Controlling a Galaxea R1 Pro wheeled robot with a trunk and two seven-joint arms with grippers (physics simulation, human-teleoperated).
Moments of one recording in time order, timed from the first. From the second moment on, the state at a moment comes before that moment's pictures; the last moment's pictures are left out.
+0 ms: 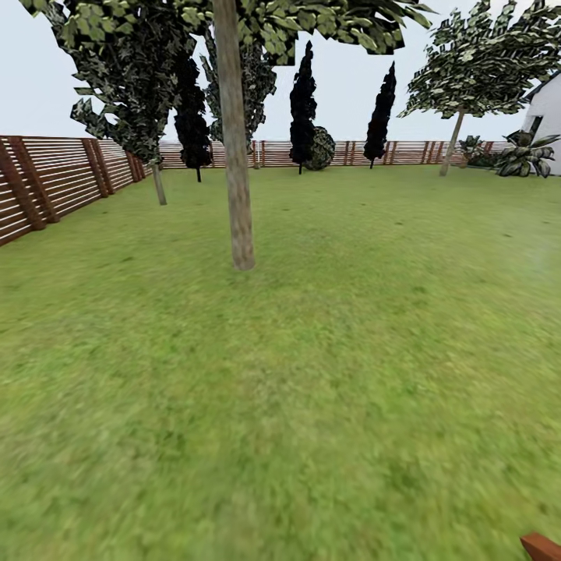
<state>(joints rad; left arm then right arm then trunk) 0.00 -0.01 0.09 -0.09 0.01 -0.02 0.01 -0.06 -0.02 0.01 -0.03 0.20 -0.05 0.00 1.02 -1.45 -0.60</state>
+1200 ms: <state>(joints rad) 0.00 -0.01 0.09 -0.09 0.01 -0.02 0.01 -0.06 -0.02 0.01 -0.03 0.20 -0.05 0.00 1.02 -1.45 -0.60</state>
